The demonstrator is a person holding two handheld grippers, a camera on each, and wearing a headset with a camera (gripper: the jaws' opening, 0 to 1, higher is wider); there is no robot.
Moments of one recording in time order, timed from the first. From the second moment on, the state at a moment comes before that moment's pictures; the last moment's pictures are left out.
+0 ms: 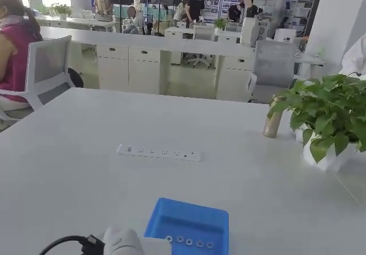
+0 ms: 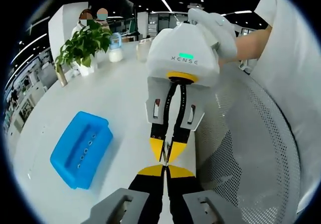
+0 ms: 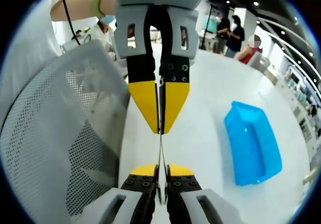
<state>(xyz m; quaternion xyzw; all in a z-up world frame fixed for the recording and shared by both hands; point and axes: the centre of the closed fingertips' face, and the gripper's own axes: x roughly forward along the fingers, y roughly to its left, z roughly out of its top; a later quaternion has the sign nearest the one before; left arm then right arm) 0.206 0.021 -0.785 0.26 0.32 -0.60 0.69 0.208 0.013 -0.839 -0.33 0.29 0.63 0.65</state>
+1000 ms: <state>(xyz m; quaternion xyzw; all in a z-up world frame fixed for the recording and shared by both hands) 0.200 0.050 -0.835 0.30 0.41 -0.58 0.64 0.237 -0.048 -0.787 -0.03 0.27 0.45 0.85</state>
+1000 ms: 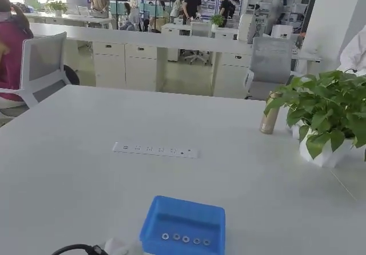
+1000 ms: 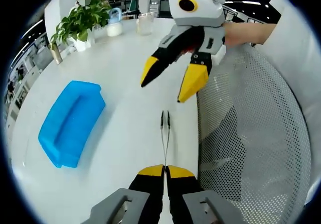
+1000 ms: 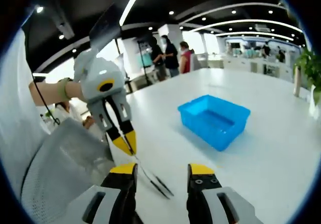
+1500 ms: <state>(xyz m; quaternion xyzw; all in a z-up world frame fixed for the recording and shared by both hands) 0.199 0.060 -0.861 0.37 0.47 -0.54 0.59 0.276 -0.136 -0.731 -0.08 0.15 0.26 0.95</state>
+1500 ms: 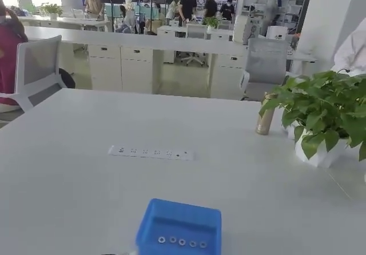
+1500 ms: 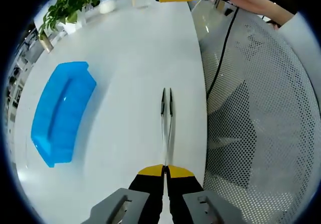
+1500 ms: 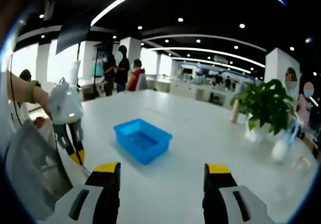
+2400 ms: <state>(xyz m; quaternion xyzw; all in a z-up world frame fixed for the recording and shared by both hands) 0.198 0.078 -0.855 0.33 0.50 -0.51 0.61 0.280 -0.129 -0.726 -0.11 0.14 0.26 0.95</state>
